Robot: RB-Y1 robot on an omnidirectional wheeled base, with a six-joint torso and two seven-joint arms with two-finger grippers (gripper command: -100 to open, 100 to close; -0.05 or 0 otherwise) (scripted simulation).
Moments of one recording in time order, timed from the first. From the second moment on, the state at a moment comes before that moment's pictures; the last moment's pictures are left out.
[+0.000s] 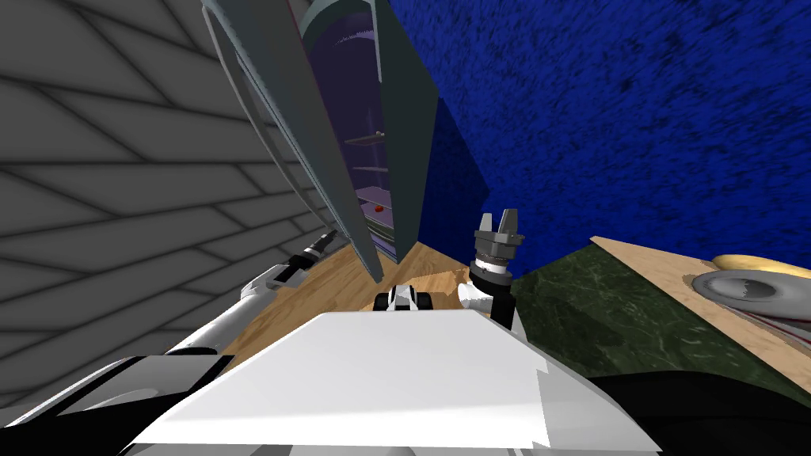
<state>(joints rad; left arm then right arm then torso) 0.01 0.86 -0.09 -1.17 0.06 -0.62 -0.10 0.51 0.01 -0.01 -2.39 0.02 -0.60 0.09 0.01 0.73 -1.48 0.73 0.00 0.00</state>
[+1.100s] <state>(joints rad) -0.12 0.91 -0.24 -1.04 0.12 -0.69 -0.10 0.51 0.01 -0.01 -2.39 0.02 -0.60 0.09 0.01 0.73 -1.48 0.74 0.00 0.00</state>
